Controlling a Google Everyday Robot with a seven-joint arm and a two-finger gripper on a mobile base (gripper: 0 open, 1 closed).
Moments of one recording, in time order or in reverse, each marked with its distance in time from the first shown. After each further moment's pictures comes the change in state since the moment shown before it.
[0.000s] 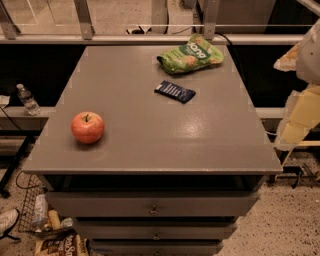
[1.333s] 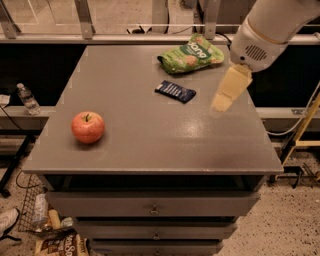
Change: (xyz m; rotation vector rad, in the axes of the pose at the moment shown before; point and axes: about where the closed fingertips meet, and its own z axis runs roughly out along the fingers) arm -0.077 -0.061 0.066 -0.077 -0.069 0.180
